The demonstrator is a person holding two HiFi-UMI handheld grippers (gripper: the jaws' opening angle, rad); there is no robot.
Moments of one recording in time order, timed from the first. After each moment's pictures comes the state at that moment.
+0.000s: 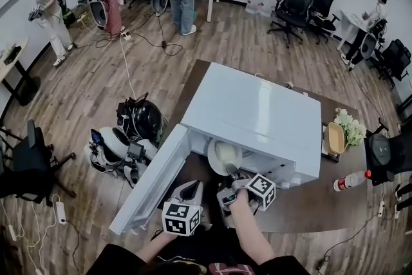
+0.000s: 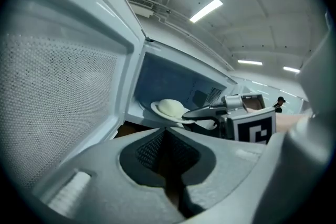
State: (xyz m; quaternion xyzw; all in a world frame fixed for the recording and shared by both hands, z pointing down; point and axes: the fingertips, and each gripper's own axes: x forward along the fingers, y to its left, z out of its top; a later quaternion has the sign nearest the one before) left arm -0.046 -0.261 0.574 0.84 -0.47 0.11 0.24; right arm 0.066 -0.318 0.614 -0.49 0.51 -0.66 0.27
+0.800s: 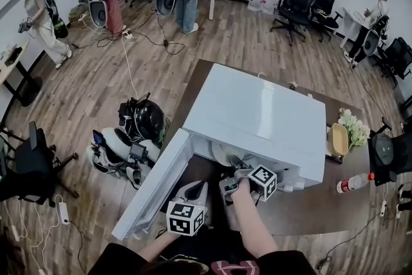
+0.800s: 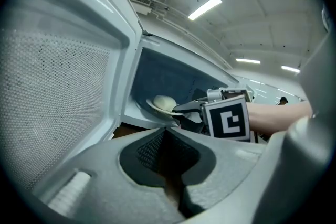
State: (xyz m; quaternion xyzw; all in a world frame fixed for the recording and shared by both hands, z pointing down) left arm -0.039 -0.275 0.578 0.85 -0.46 0.12 0.25; right arm 0.071 -0.365 0.624 -0.50 0.48 -0.66 0.28
